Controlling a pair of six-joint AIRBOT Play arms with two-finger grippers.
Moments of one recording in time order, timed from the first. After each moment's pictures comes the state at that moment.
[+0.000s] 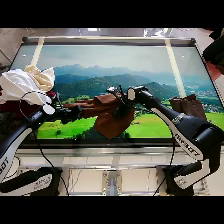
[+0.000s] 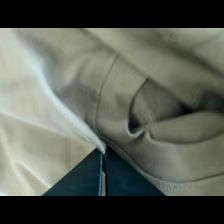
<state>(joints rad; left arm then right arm) -0.12 -1.25 0.67 0.91 -0.66 -1.66 0.54 -1.67 1.36 -1.26 1.09 1.21</state>
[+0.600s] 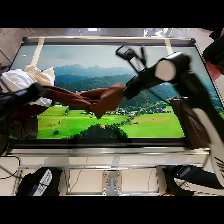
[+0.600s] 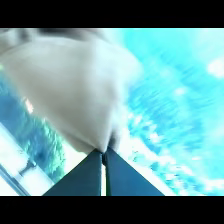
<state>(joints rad) 0.28 -0.74 0.90 0.92 -0.88 -1.46 0.54 -1.27 1.67 -1.49 1.36 1.32</state>
